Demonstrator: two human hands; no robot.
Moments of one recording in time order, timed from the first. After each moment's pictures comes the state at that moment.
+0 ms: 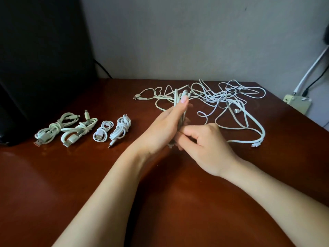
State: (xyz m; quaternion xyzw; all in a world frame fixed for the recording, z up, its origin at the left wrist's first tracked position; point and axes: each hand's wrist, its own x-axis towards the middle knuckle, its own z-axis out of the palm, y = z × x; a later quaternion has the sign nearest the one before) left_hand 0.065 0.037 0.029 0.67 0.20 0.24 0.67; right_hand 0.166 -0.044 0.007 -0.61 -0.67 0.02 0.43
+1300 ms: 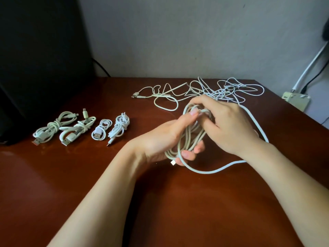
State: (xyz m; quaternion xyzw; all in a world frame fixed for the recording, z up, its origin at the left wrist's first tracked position) left_hand 0.071 0.042 0.016 0.61 0.06 0.02 0.79; right_hand 0.200 -0.049 0.036 -0.64 -0.67 -0.18 0.35
